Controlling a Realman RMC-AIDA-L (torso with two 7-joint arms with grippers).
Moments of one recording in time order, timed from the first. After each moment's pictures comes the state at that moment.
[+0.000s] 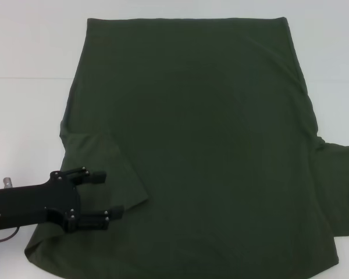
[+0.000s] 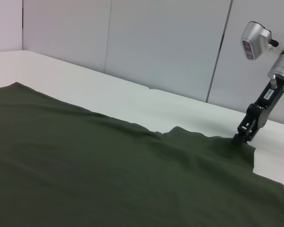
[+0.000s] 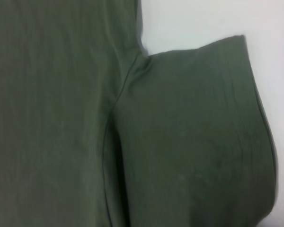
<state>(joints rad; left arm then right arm) -0.43 -2.16 0.47 0.88 2.22 1.70 -1.29 0.63 1.91 -0.53 -0.74 -2.73 -1.50 2.65</state>
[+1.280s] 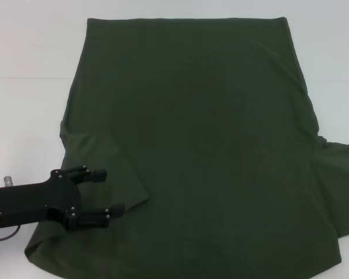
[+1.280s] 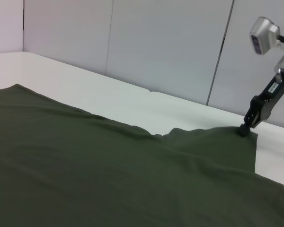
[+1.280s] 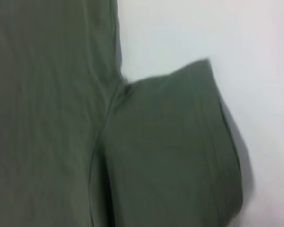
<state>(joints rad) -0.43 -2.16 0.47 0.88 2.21 1.70 -1.30 0.59 1.88 -0.49 -0.83 -2.70 -1.54 2.65</state>
